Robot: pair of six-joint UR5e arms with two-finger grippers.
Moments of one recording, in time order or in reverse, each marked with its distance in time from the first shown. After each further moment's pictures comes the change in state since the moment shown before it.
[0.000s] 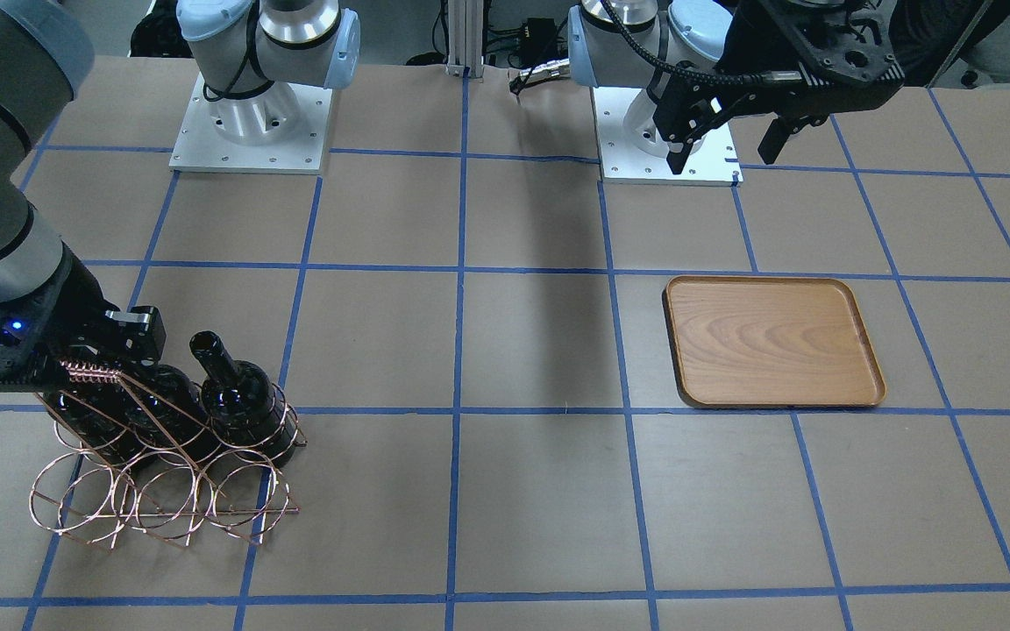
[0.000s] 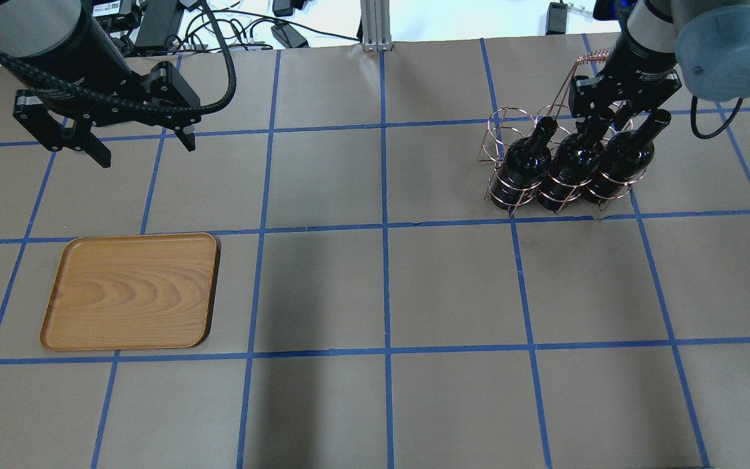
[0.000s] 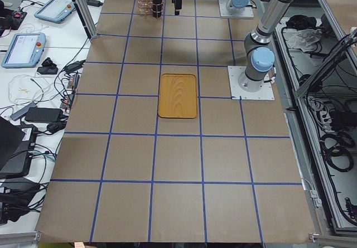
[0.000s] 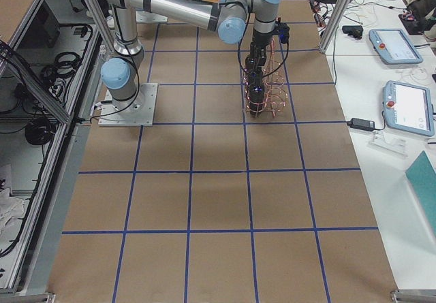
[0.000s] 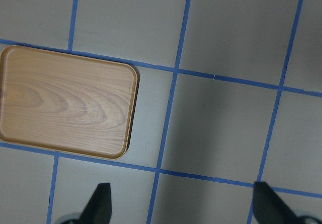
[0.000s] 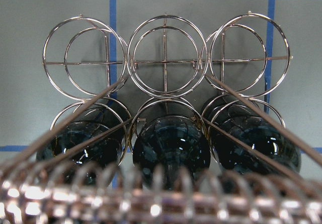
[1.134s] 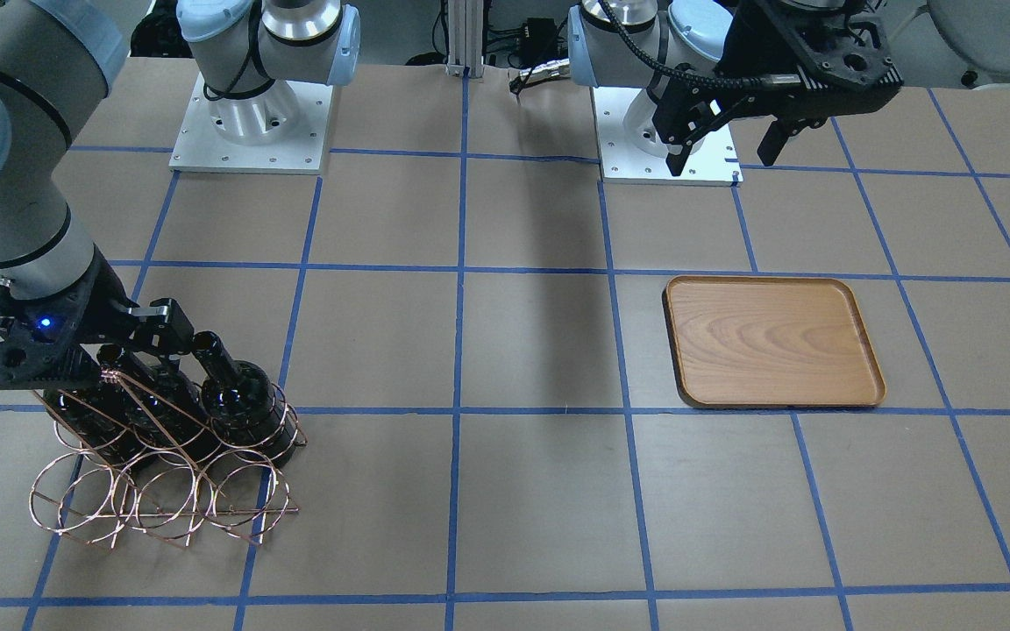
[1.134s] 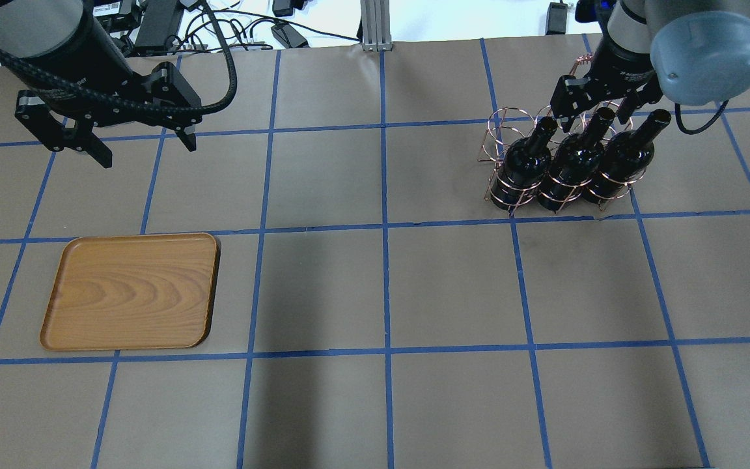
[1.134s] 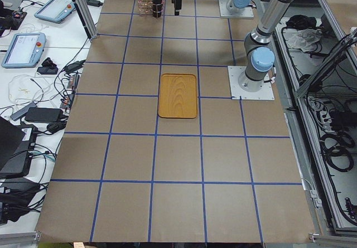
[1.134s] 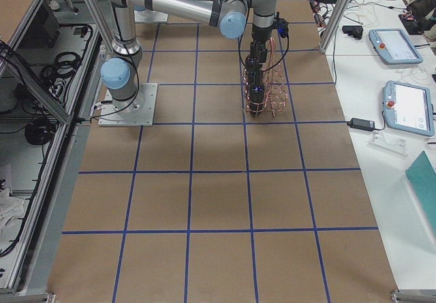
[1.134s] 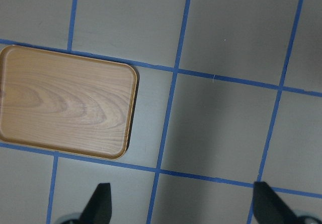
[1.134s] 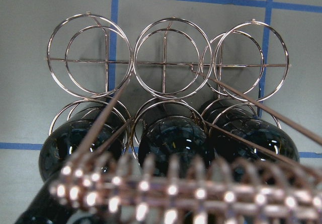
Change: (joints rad) left arm 0.000 -0.002 -0.001 0.002 -0.001 0.000; right arm 0.042 0.000 -0.001 -0.017 -0.061 0.004
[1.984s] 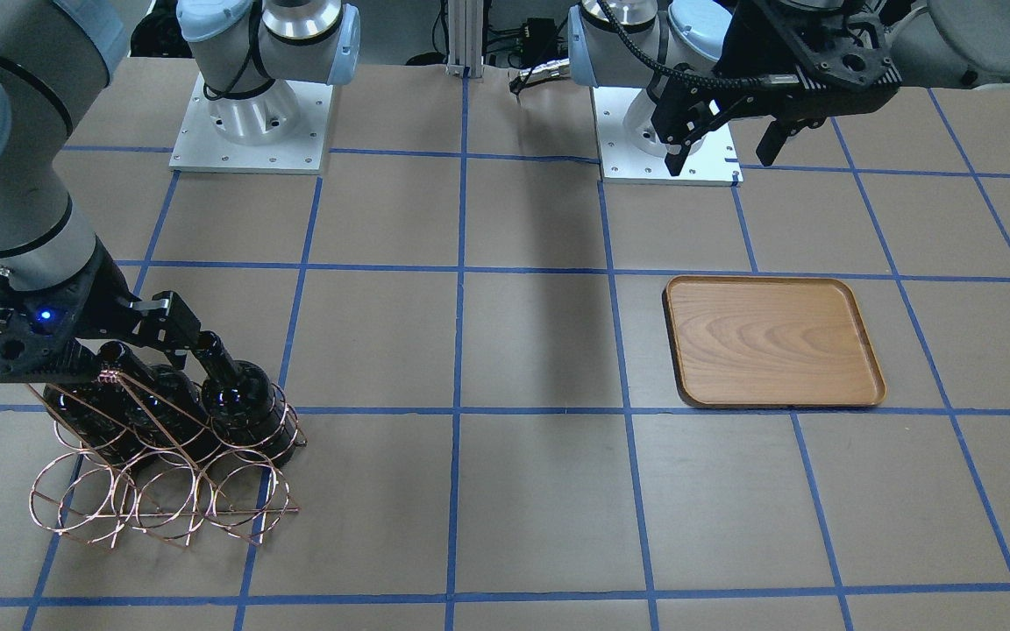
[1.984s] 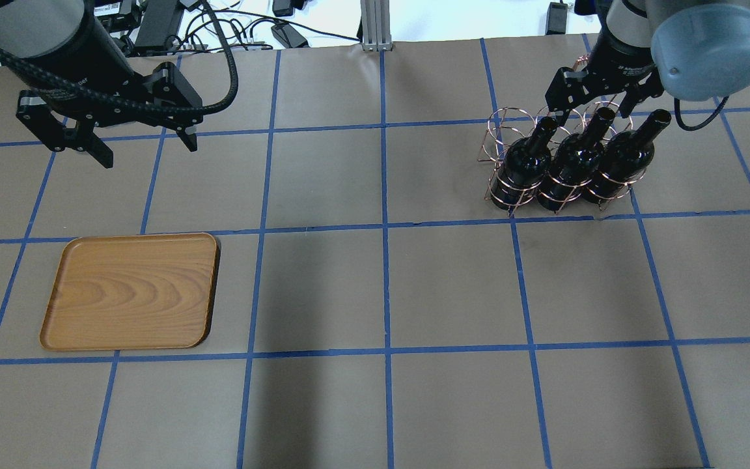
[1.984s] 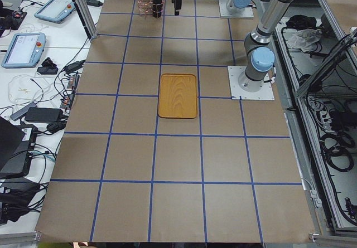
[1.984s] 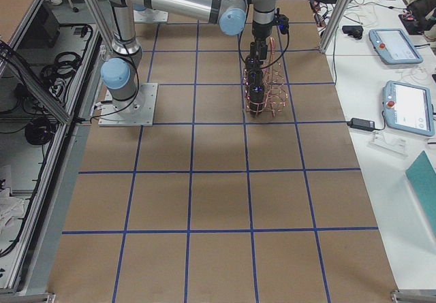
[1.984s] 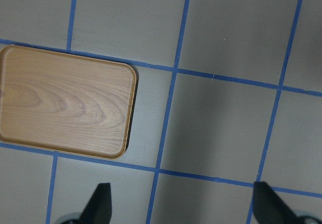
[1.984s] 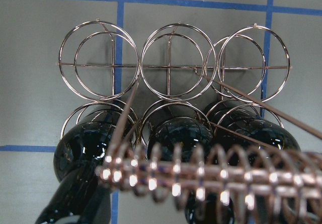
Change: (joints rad) left arm -0.001 -0.001 0.000 0.000 -0.001 0.000; right arm 0.017 -0.007 -0.006 0.005 0.002 0.021
